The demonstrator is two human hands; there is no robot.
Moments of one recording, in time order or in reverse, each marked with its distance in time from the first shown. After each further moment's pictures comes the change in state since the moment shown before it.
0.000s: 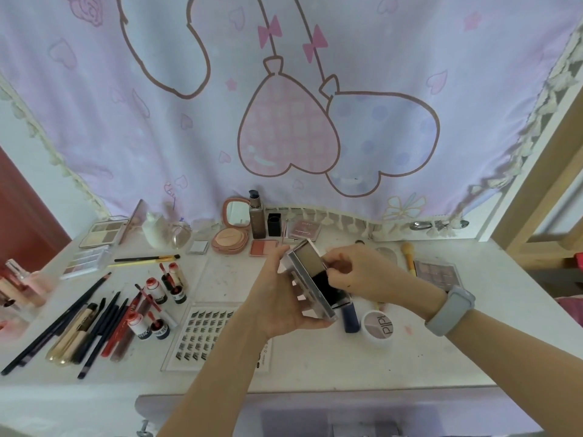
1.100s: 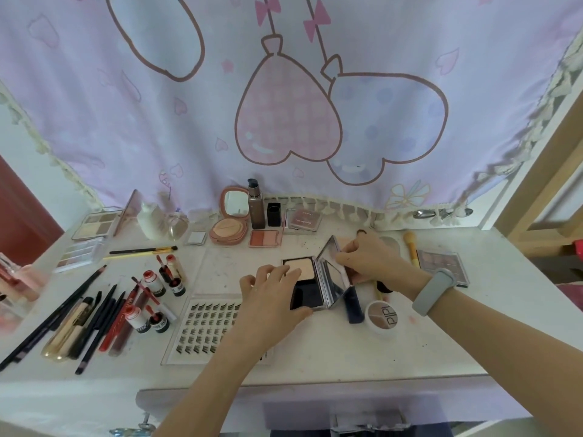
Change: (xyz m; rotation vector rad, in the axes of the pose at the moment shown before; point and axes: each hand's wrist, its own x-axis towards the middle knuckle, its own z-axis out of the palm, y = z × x) left_hand 0.012 -0.025 -0.045 2.016 0.556 0.649; right_hand 0.033 0.041 0.015 0.233 0.147 0.459
